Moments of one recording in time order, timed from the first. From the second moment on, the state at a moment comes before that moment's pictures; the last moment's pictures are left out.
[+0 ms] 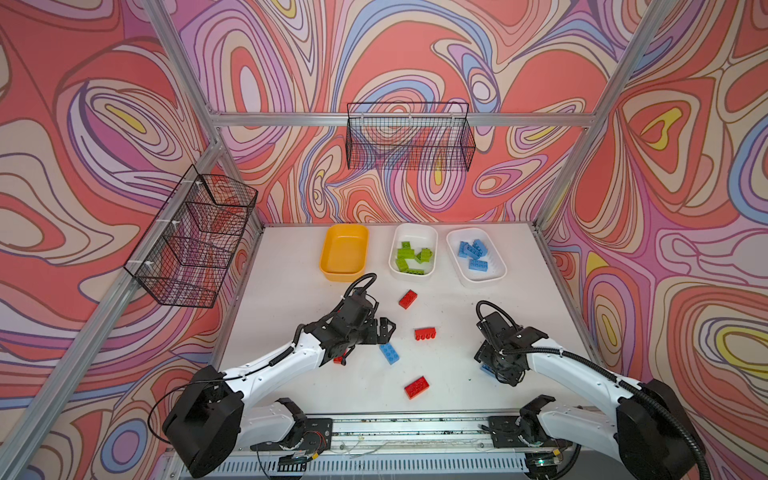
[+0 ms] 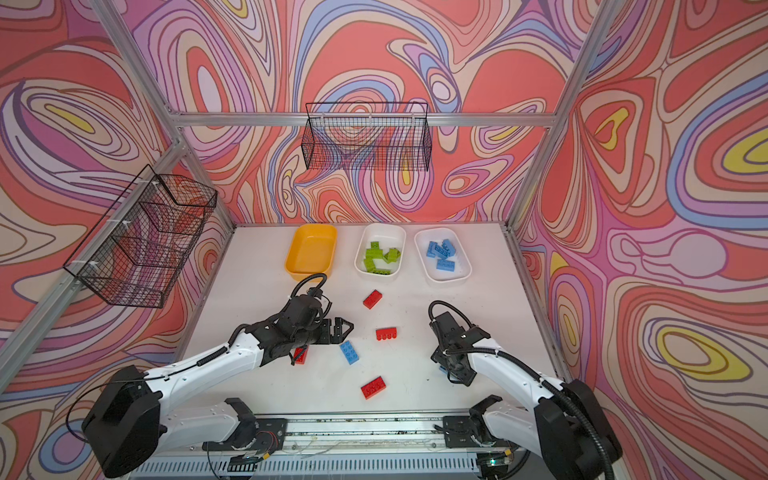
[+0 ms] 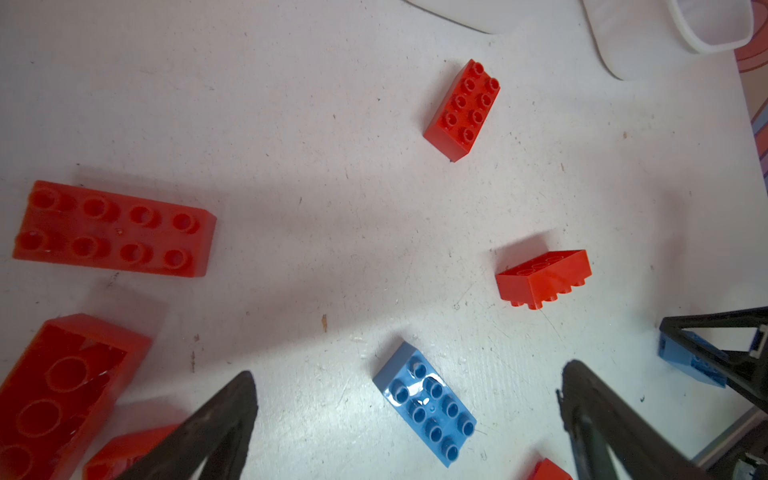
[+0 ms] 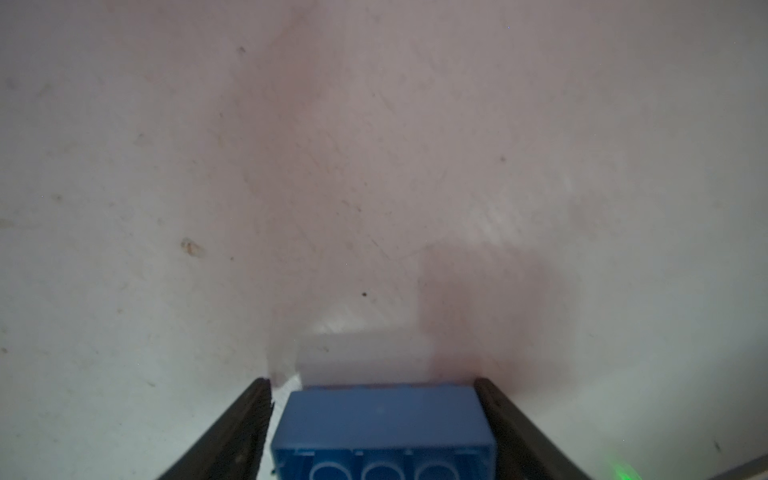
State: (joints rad) left arm -0.68 1.23 0.67 -0.32 -0.03 -0.64; right arm 0.45 1.15 0.52 -0.80 0.13 1.13
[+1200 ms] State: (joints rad) left arm -0.68 1.12 0.68 -0.50 -0.10 -0.68; right arm 0.37 1.74 1.33 -0.52 0.20 0.66
